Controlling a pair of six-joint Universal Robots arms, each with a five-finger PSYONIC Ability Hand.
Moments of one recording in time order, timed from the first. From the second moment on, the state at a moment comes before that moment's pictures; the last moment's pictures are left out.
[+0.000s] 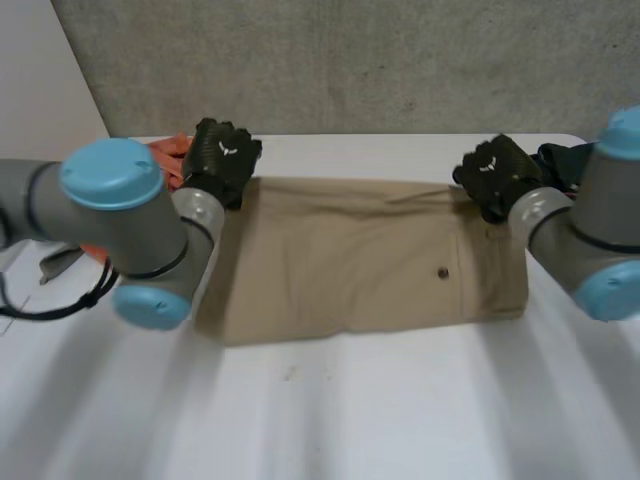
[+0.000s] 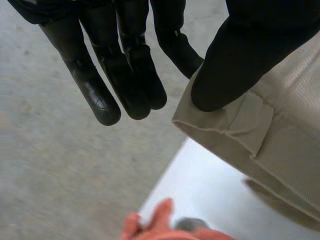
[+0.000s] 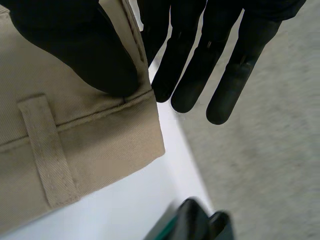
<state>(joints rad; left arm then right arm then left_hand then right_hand) 4.23 -2.26 -1.15 3.48 -1.61 3.78 1.85 -0.93 1.18 -0.12 1.37 2.28 1.15 1.20 1.19 1.20 1.00 1.09 1.17 1.19 1.20 1.02</state>
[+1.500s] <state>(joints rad) 4.18 -1.93 -1.66 3.75 -1.62 3.61 2.23 -0.96 1.54 -0.43 1.07 2.10 0.19 0.20 0.21 0.20 0.05 1.03 1.07 1.08 1.08 0.90</state>
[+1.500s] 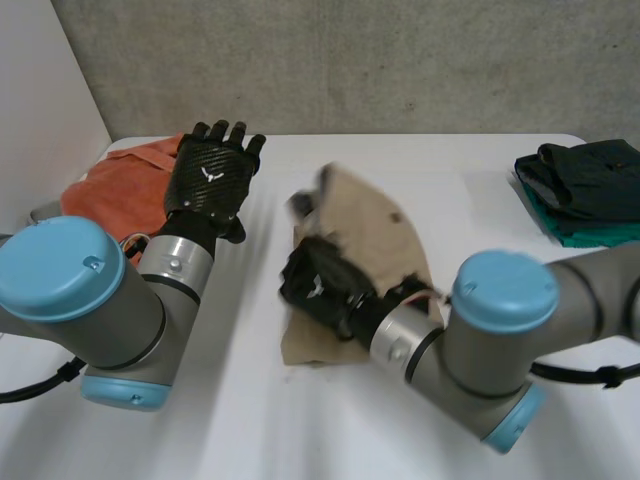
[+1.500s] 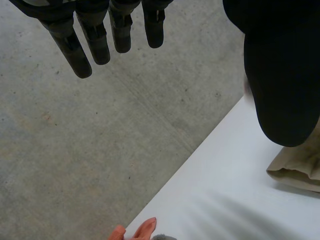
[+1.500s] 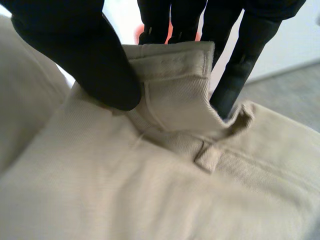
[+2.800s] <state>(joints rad) 4.08 -2.07 -1.13 3.14 -1.38 3.35 1.99 -1.16 1.59 -0.23 1.31 2.60 0.19 0.20 0.21 0.20 0.04 0.19 0.19 0.21 0.21 0.05</state>
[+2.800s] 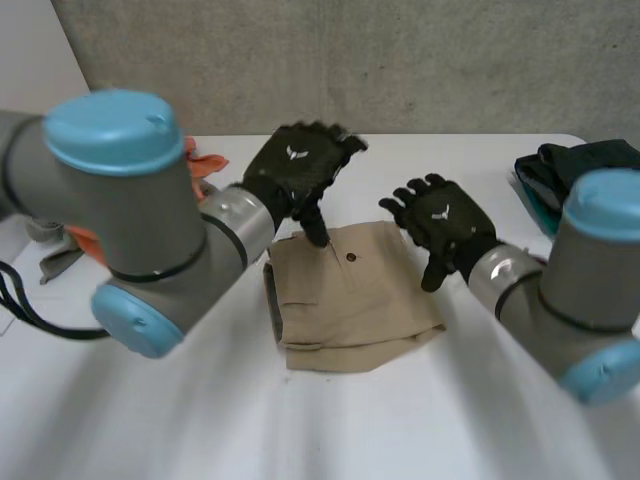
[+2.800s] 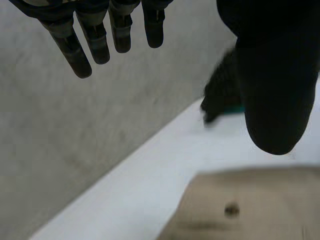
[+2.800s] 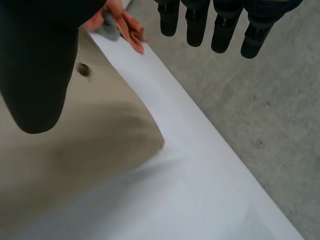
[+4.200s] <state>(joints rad) 4.12 -2.00 -1.13 3.09 -1.09 3.28 2.05 -0.85 1.32 -0.61 1.26 2.73 0.19 0.20 0.21 0.20 0.04 1.02 1.15 1.14 1.18 0.89</state>
